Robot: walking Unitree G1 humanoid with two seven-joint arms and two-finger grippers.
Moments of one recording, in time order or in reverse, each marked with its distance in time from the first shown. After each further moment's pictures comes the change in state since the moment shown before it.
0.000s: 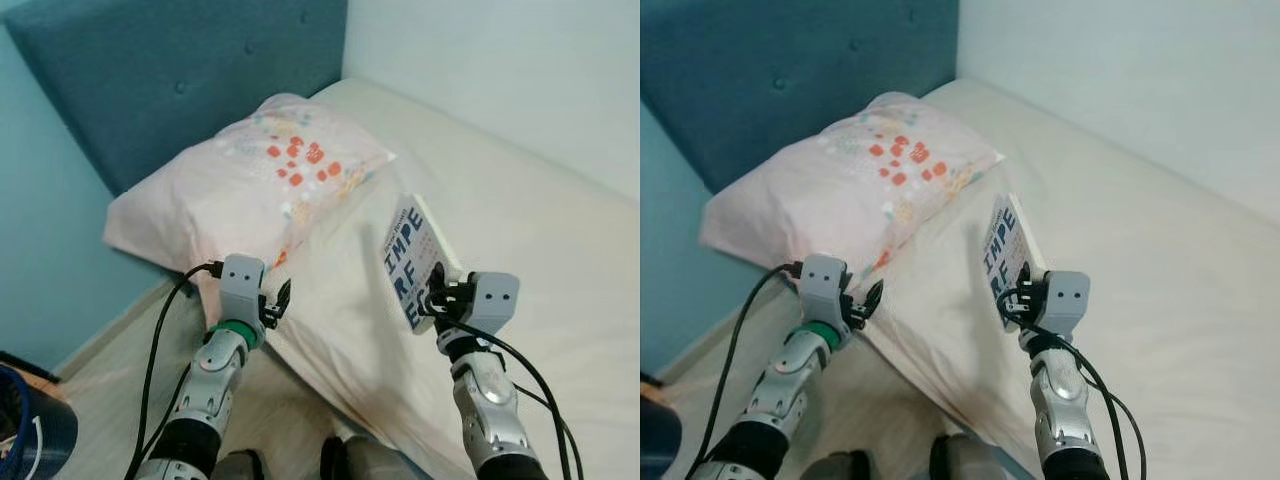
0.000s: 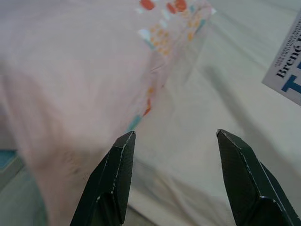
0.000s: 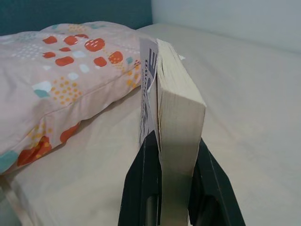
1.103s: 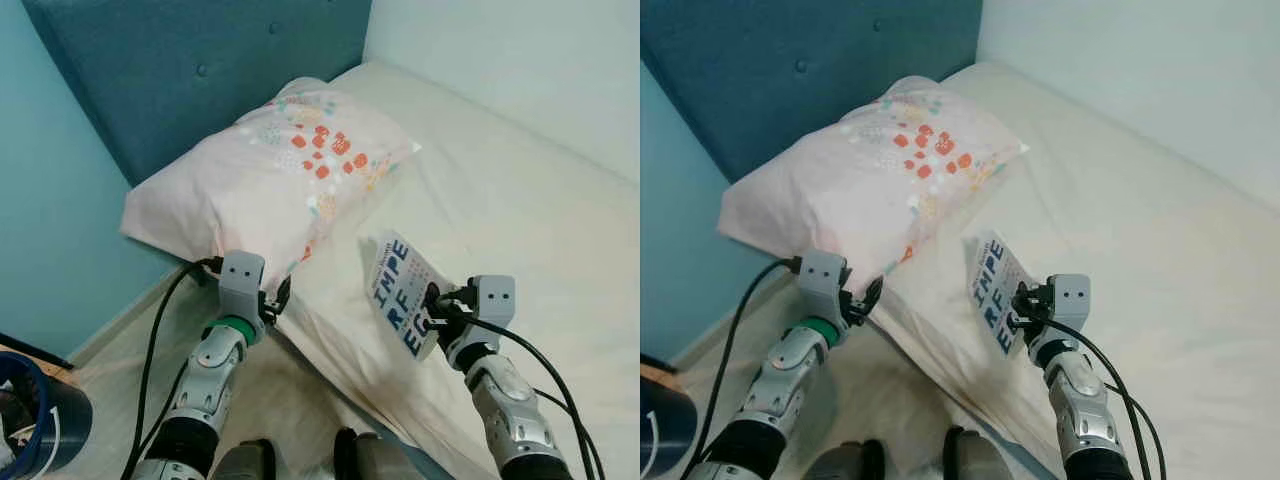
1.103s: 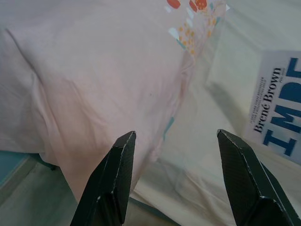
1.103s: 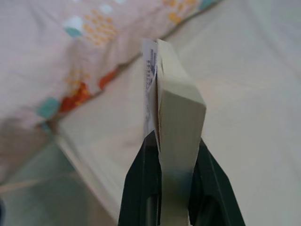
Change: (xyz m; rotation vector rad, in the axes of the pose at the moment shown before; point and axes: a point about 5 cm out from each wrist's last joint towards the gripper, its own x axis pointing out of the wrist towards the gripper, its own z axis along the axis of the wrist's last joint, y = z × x) left arm 0.000 -0.005 0.011 0.026 -0.035 -0.035; right arm -0.001 -0.013 -0.007 0.090 0.237 0.158
